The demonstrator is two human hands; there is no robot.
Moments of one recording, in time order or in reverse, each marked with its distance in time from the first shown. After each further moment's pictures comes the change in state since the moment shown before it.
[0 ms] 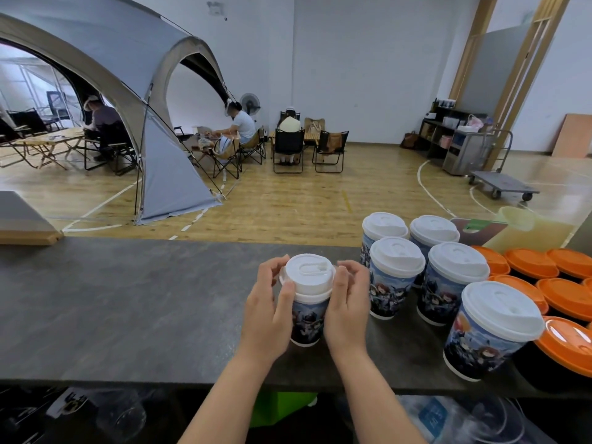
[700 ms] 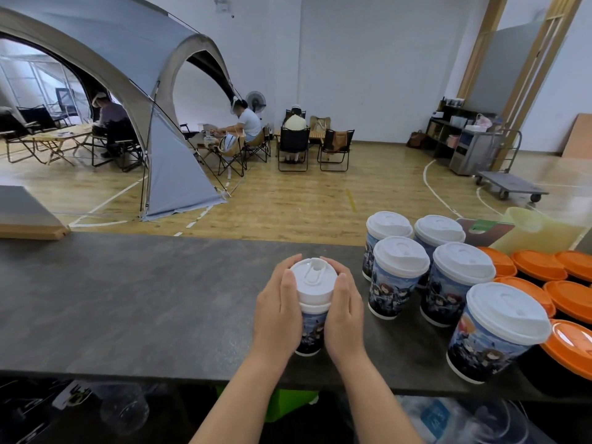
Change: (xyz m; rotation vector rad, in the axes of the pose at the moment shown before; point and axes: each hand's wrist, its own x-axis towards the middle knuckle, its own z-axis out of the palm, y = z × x) left_hand -0.002 0.011 0.014 -0.135 0.020 -0.138; right_hand -0.006 0.004 0.003 0.167 -0.110 0.014
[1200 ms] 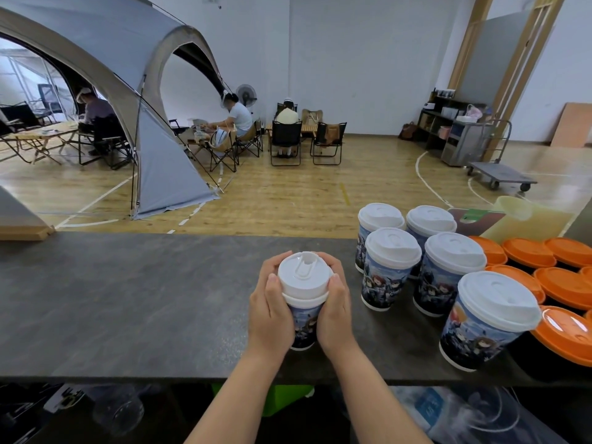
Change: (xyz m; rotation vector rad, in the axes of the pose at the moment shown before) left_hand -0.002 -0.011 0.008 -0.143 0.040 0.106; right_hand 0.006 0.017 -0.002 0.046 -0.080 -0.037
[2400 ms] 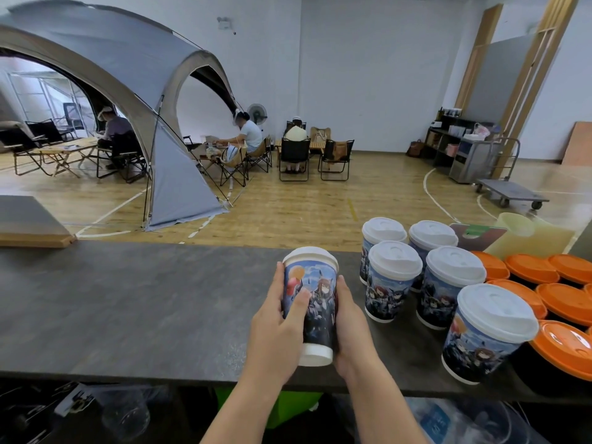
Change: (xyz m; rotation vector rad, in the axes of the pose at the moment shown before) left_hand -0.022 0.056 -0.014 0.134 -0.100 -0.374; right_hand -0.007 -0.048 -0.010 0.325 -0.032 0.764
